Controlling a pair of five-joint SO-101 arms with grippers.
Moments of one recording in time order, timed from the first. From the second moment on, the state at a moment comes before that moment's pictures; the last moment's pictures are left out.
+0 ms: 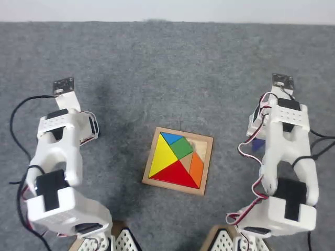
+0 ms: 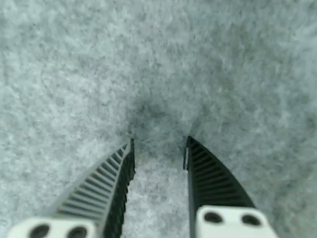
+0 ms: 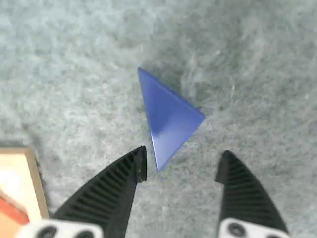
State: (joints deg) left arm -24.7 5.6 35.6 50.7 3.7; right arm 9.5 0.5 25.1 64.7 0.6
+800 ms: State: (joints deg) left arm -24.7 5.6 35.6 50.7 3.7; right arm 8.4 19.1 13.3 63.6 6.5
